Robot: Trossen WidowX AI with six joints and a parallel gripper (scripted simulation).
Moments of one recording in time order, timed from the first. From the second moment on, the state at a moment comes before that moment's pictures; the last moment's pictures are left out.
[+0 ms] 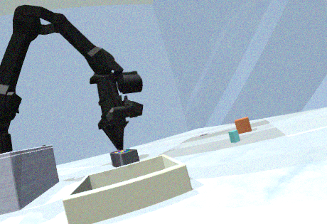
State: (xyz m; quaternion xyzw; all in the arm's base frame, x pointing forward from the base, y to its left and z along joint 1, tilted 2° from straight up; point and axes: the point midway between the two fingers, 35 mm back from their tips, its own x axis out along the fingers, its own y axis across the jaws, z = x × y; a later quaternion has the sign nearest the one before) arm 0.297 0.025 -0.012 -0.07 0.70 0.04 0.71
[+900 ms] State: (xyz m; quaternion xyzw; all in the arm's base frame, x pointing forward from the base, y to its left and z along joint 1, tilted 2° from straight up) arm 0.297 0.025 -0.022 -0.07 0.70 0.04 0.71
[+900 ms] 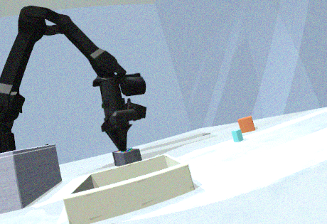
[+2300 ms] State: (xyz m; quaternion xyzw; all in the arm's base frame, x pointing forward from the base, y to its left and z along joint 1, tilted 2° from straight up) arm 0.297 0.025 -0.011 -0.07 0.70 0.04 0.71
